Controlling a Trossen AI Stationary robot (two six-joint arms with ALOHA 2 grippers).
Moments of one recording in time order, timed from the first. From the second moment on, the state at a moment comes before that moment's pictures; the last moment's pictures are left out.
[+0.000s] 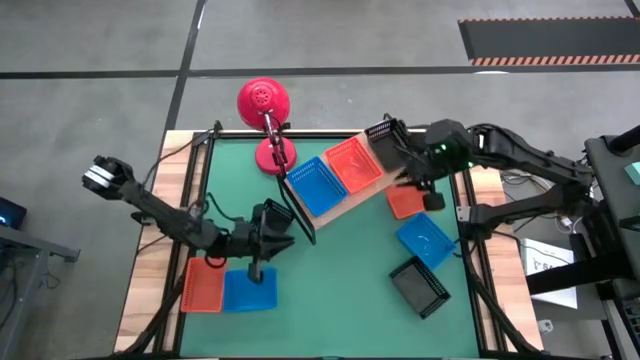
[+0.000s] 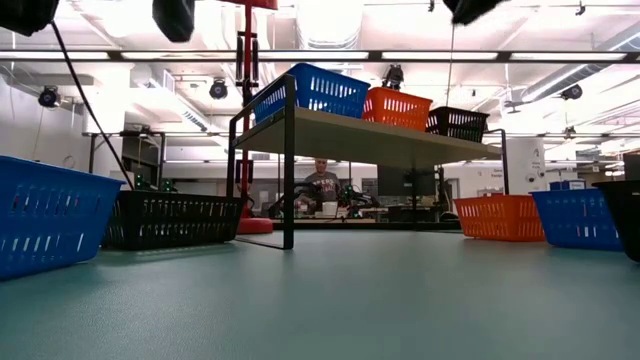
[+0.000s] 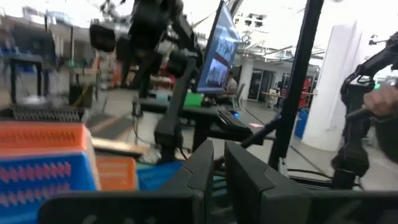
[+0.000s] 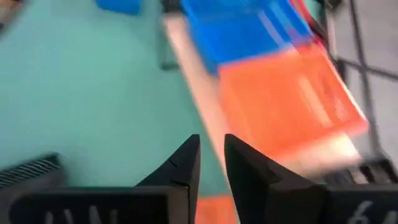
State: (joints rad) left arm -0.49 1.23 0.49 0.99 -0.53 -0.10; right arm -0.24 1.12 1.35 -1.05 -0.23 -0.45
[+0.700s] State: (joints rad) left arm -0.68 1.36 0.68 0.66 -0.61 -0.56; right arm 0.24 1.14 1.28 -0.96 -0.20 -0.31
